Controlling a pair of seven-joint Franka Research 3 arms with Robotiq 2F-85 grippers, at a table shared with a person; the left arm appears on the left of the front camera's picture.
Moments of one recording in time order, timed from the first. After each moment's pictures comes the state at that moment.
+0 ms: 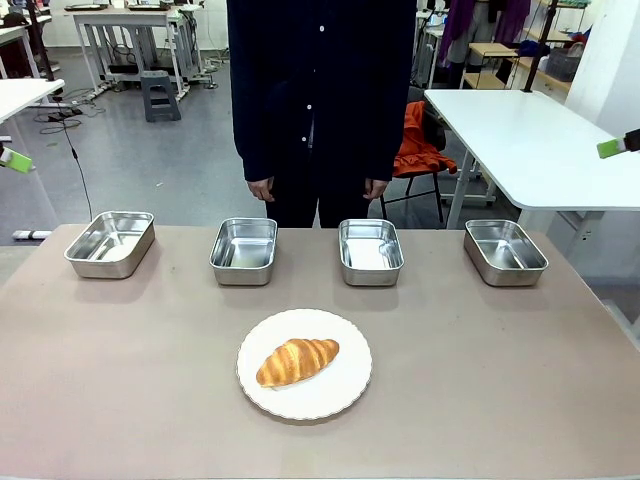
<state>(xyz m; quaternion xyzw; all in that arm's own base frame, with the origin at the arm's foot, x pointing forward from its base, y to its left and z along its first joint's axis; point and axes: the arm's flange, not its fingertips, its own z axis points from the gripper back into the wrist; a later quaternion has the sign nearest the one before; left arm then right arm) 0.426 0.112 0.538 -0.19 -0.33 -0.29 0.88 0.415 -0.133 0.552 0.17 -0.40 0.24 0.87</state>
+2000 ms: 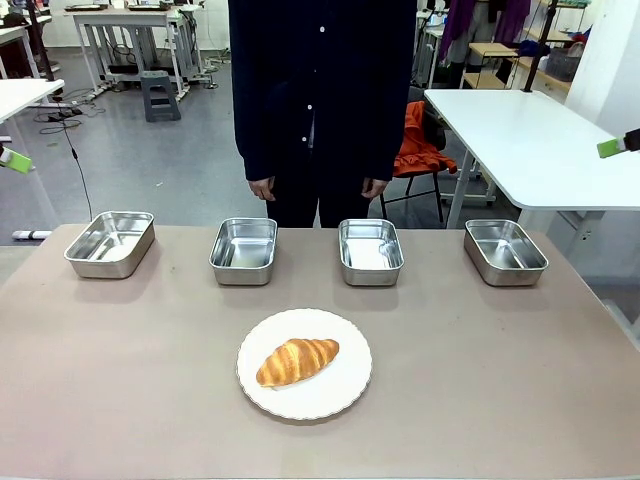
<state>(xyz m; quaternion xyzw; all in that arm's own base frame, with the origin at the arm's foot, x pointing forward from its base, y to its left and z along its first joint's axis) 0.426 0.112 0.538 -0.19 -0.33 -0.29 0.88 0.415 -0.133 0.552 0.17 -0.40 0.24 0.87</state>
